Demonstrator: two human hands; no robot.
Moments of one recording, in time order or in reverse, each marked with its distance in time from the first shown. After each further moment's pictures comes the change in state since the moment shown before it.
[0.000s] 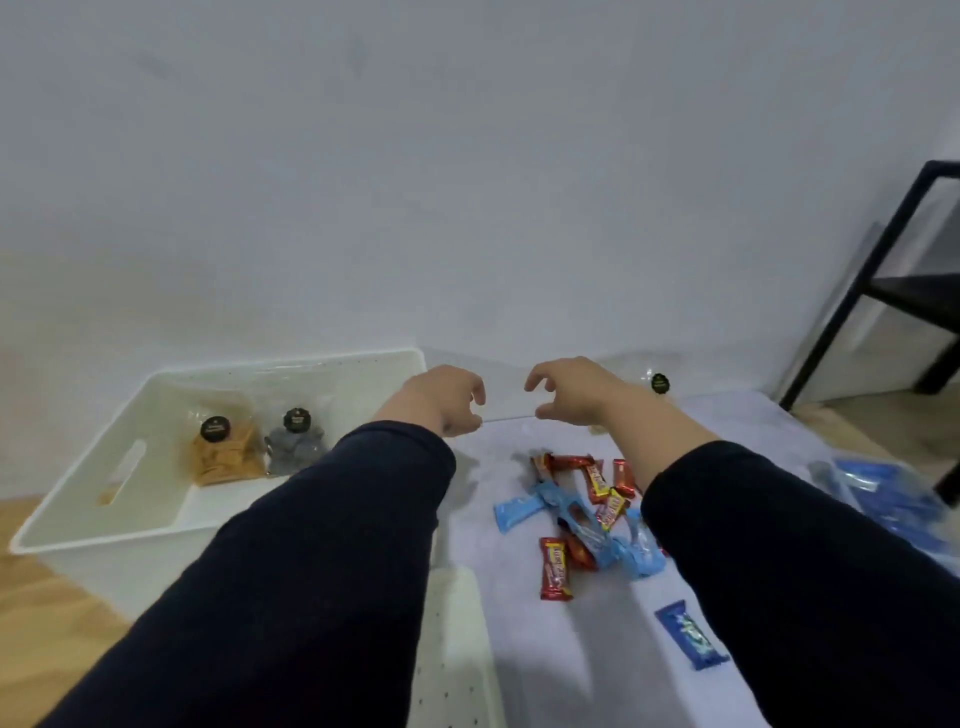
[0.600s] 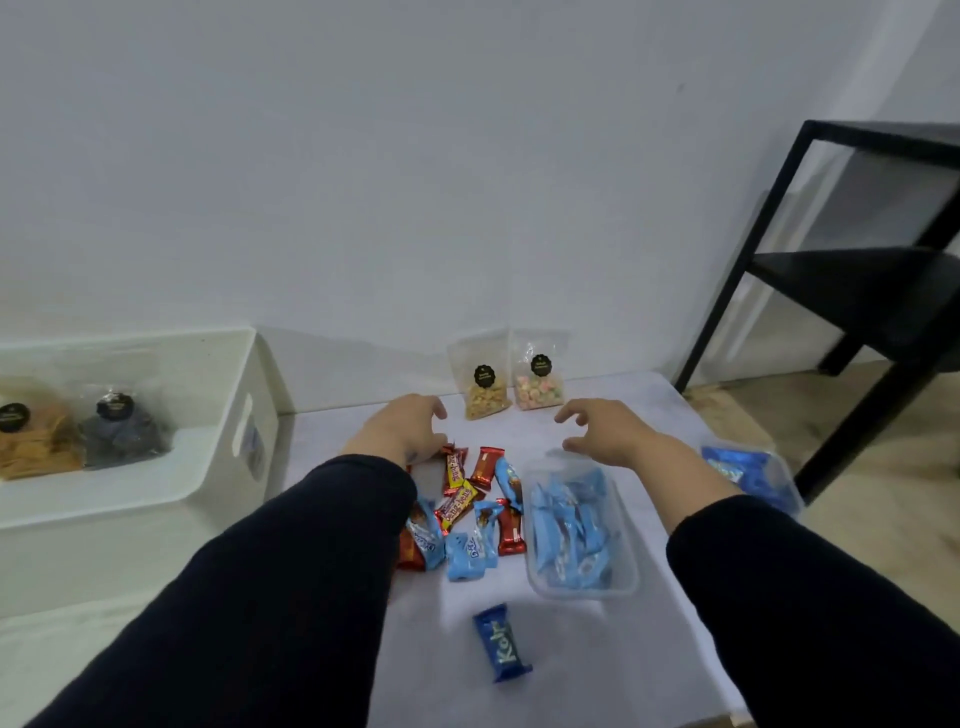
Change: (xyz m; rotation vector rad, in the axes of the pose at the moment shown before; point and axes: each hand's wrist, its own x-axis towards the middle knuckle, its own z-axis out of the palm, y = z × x) left_hand 0.088 0.153 0.097 -0.177 -0.039 -0.165; right_hand -0.044 0.257 0.025 0.189 -0.034 0.209
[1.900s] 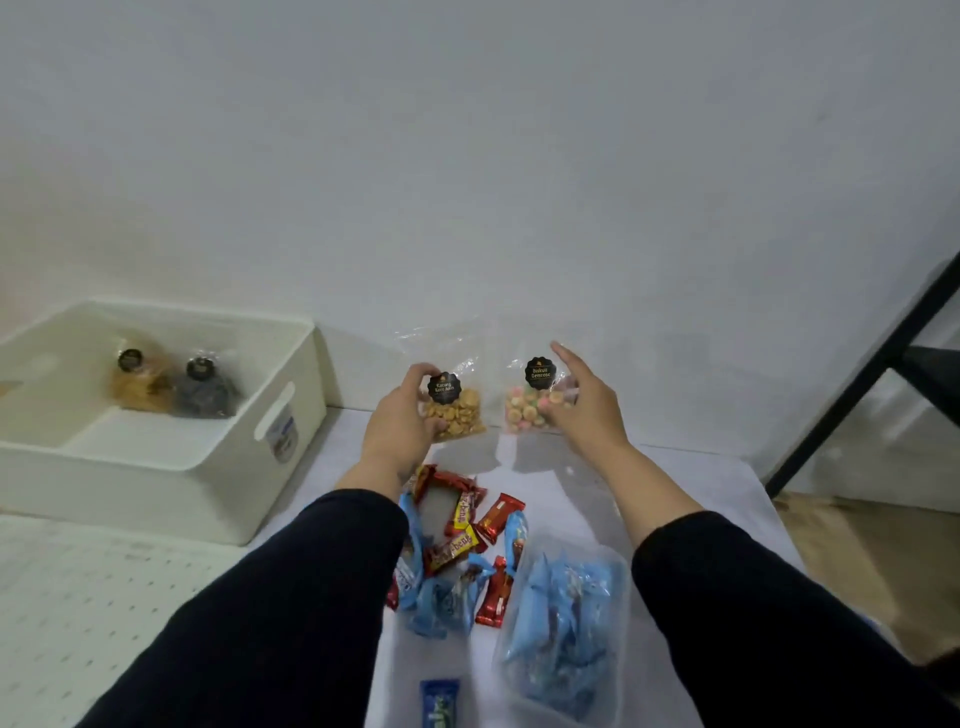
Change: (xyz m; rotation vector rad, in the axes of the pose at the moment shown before) left_hand 0.004 0.022 -0.005 -0.579 0.585 -0.261; right_hand 0.105 -0.030 -0.016 0.627 0.202 -0.370
